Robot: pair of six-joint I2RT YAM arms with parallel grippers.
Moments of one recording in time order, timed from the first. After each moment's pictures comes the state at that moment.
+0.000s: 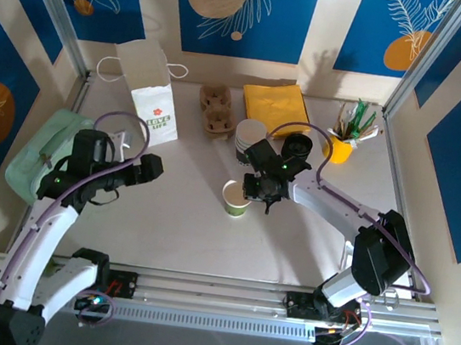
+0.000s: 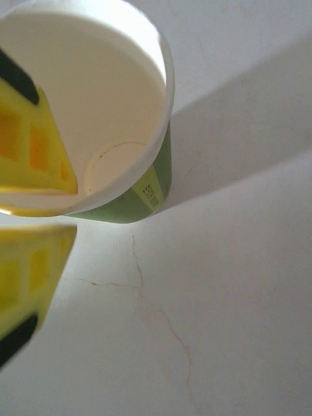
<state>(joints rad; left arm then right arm) -0.16 0.85 0.88 -0.77 0.40 -0.50 0.70 1.55 1.16 -0.82 0.02 0.63</state>
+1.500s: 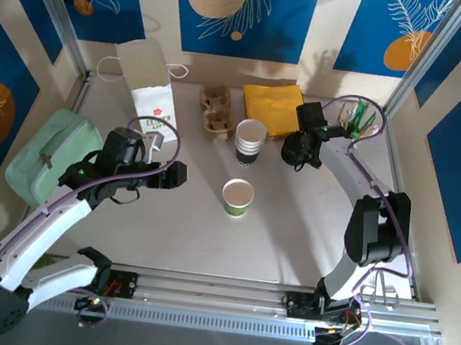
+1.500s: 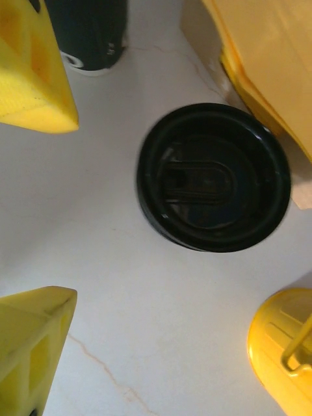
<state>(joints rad) -0.45 0.95 0.93 -0.71 0.24 -0.50 0.29 1.73 1.42 -0.81 0.23 0.63</state>
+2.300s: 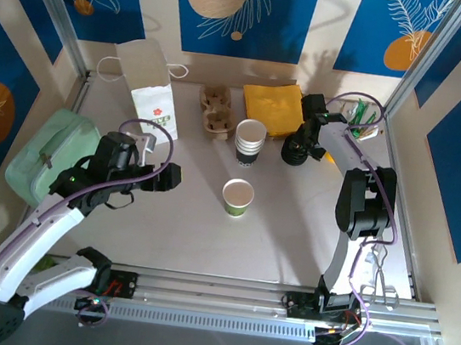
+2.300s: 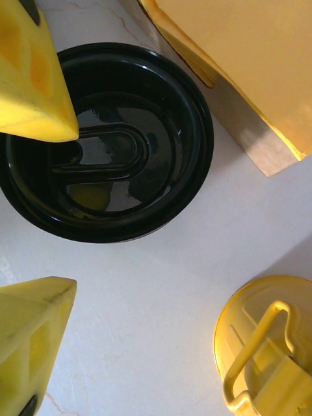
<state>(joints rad) -0.45 0.88 0.92 -0.75 0.18 -0.50 0.21 1.95 1.60 -0.84 0.21 0.65</state>
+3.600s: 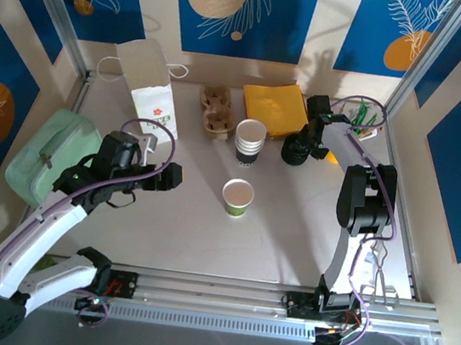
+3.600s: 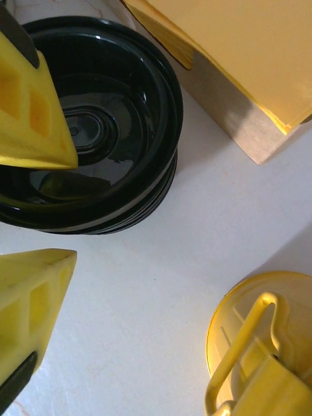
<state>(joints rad) -0.45 0.91 0.92 -0.75 0.18 -0.52 0.17 1.98 1.60 -0.80 0.16 0.66</state>
